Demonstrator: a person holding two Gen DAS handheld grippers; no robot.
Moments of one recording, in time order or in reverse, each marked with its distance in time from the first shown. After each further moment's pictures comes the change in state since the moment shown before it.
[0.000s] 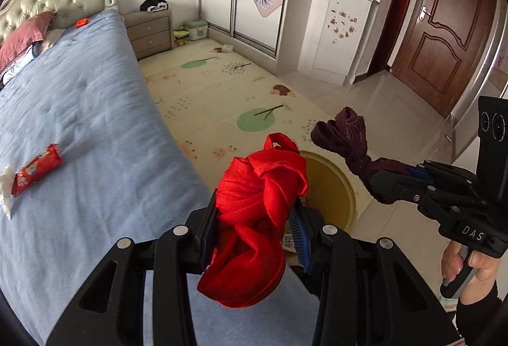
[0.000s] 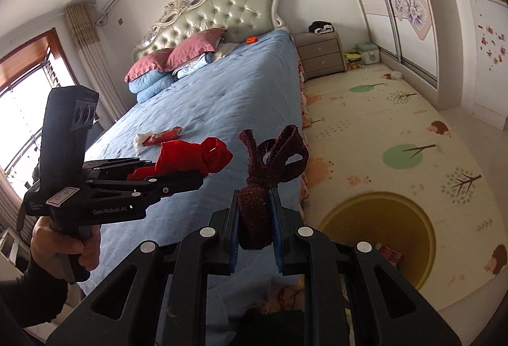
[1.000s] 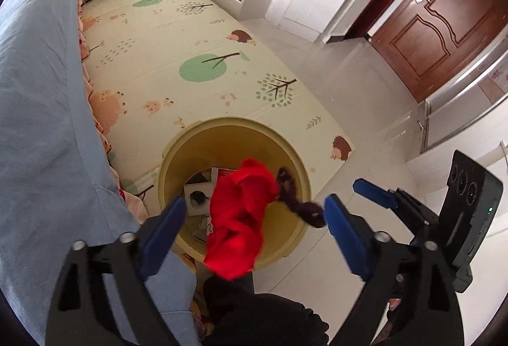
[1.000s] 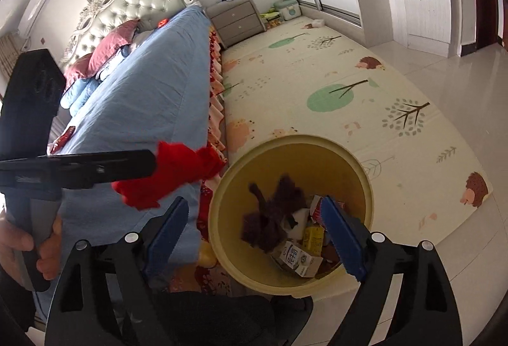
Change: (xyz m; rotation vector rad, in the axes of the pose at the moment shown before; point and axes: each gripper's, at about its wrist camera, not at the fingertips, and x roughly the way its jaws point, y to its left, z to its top) left arm 0.150 -0.056 0.034 -0.115 0.235 -0.188; right arm 0.024 -0.144 -0.051 0.232 0.123 -0.238
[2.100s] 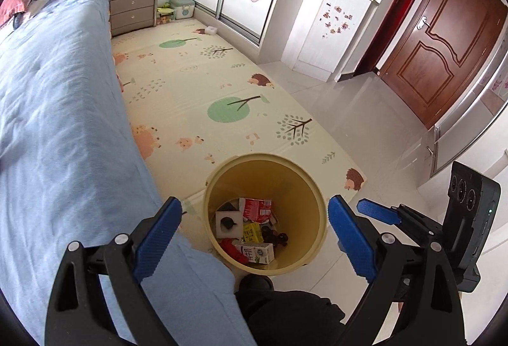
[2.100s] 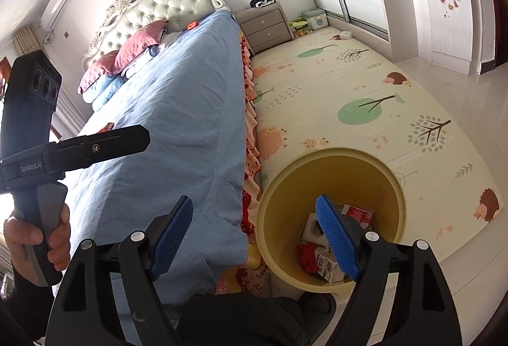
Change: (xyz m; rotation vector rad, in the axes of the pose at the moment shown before) left arm -0.098 0.026 -0.022 0.017 -0.201 0.087; right arm -0.032 0.071 0.005 -0.076 -0.038 0.104
